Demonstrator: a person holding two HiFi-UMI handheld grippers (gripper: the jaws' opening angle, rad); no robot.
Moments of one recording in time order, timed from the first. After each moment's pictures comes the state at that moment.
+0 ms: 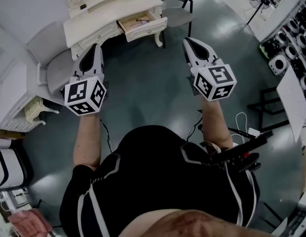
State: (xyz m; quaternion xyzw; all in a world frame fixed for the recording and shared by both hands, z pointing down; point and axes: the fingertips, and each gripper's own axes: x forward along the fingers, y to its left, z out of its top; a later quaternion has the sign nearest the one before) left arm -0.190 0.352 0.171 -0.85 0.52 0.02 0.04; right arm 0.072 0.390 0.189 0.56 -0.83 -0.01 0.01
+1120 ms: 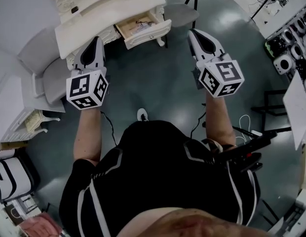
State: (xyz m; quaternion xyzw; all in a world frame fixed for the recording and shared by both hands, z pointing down) left arm -0.159 0.151 0.189 -0.86 0.50 -0.01 0.05; right arm 0.100 0.206 0.188 0.58 -0.82 -0.01 0.00
